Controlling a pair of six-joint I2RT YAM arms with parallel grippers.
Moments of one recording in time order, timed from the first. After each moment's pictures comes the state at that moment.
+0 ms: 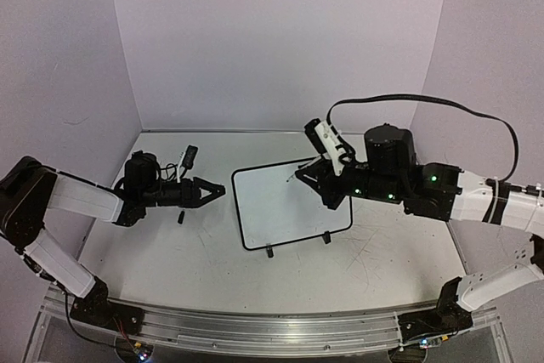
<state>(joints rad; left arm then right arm) -0.45 1.49 0.55 0.66 0.78 -0.58 0.98 1.24 1.02 -0.12 0.05 -0.01</state>
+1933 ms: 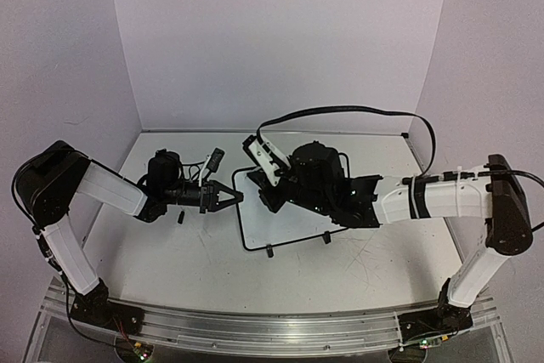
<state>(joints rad) -0.55 1.72 0.69 0.77 0.92 -0.37 1.09 1.69 1.16 0.25 0.24 -0.19</state>
